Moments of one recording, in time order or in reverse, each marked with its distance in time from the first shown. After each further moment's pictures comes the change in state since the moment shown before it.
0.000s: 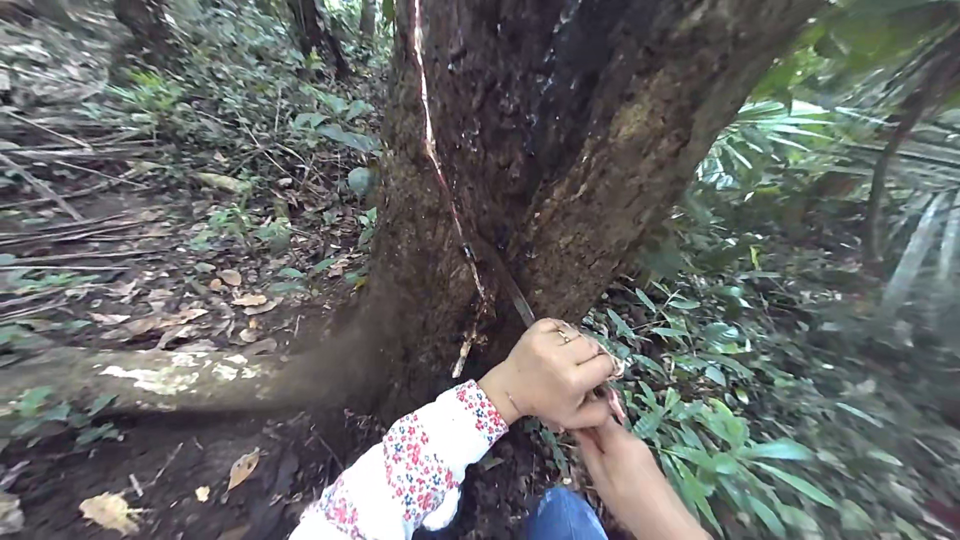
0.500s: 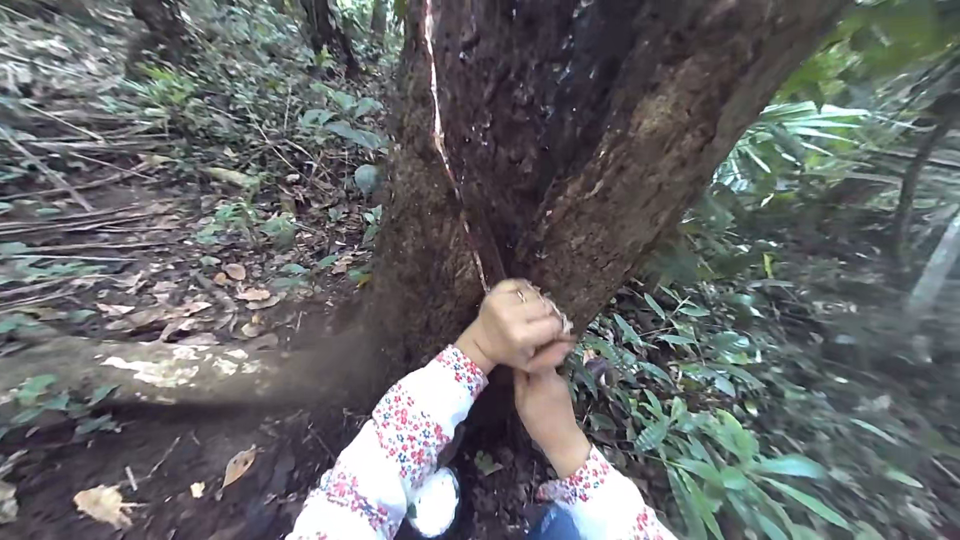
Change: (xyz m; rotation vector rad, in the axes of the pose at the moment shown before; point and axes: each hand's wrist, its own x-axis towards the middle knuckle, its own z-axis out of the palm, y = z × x) left_hand -0.016 -0.061 -0.003 0.032 0.199 0.051; right_hand 0.073 -0.006 0.093 -0.068 0.403 -0.220
